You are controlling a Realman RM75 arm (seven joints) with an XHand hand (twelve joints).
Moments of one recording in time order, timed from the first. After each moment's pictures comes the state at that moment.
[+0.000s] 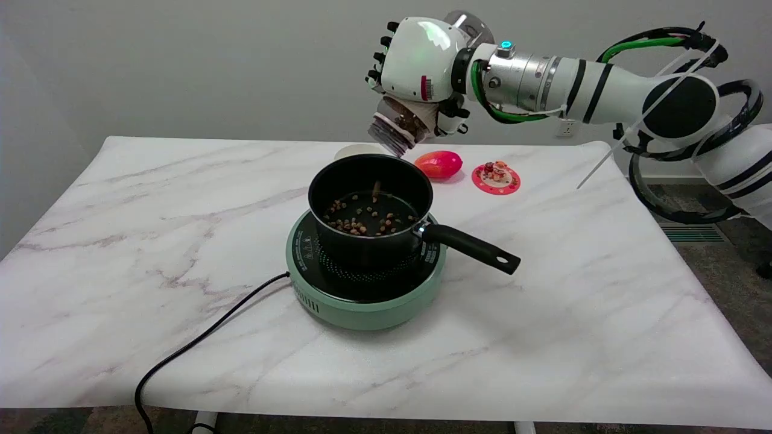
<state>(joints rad) 0.87 -0.63 -2.20 1.66 -1.52 0.46 1.84</state>
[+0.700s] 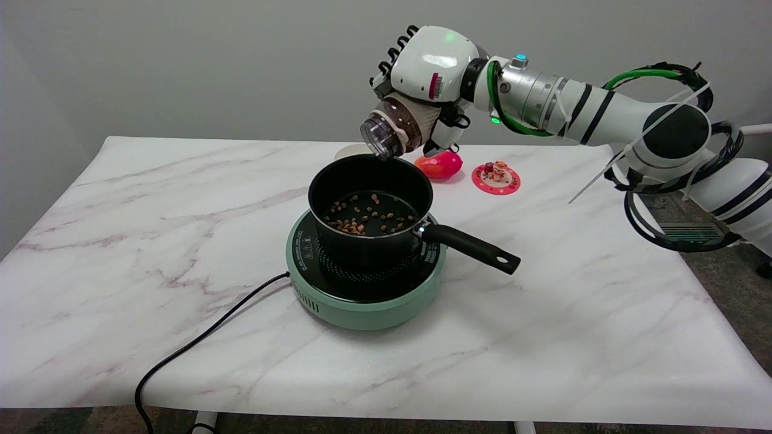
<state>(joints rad) 0.73 -0.64 -2.15 1.63 -1.26 0.32 1.84</state>
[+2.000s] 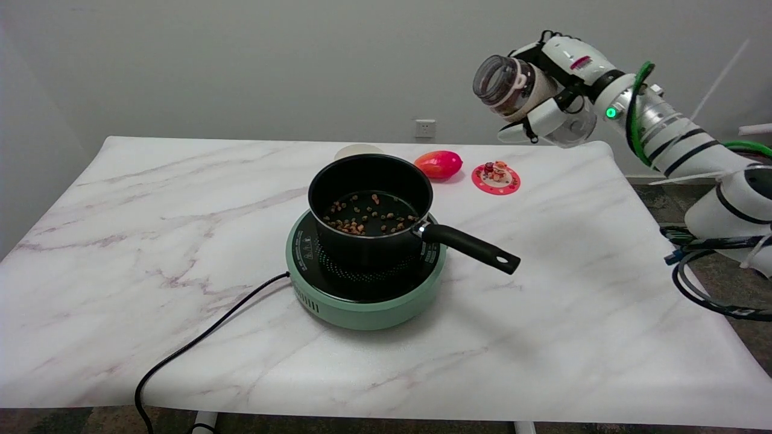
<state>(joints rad) 0.16 -0.68 -1.50 1.55 -0.69 0.13 1.84</state>
